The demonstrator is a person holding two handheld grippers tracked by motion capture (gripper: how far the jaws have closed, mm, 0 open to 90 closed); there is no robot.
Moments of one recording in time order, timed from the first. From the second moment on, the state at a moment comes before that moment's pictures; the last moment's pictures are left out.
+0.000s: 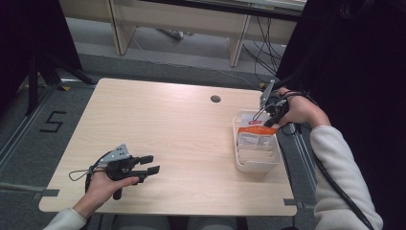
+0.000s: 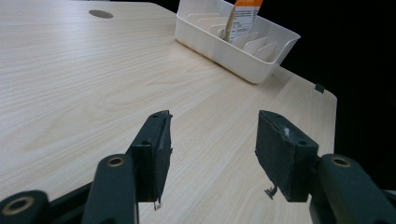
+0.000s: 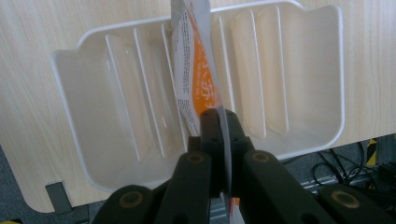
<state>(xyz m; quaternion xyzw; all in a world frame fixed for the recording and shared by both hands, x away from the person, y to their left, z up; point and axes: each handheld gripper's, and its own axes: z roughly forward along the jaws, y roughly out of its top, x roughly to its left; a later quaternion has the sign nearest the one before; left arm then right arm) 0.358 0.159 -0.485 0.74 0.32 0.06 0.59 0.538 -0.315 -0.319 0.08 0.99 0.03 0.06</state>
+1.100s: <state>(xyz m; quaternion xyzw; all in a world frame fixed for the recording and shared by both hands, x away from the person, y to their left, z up) 0.358 0.158 -0.485 0.74 0.32 0.05 0.59 0.527 -0.301 -0.318 0.13 0.99 0.03 0.10</state>
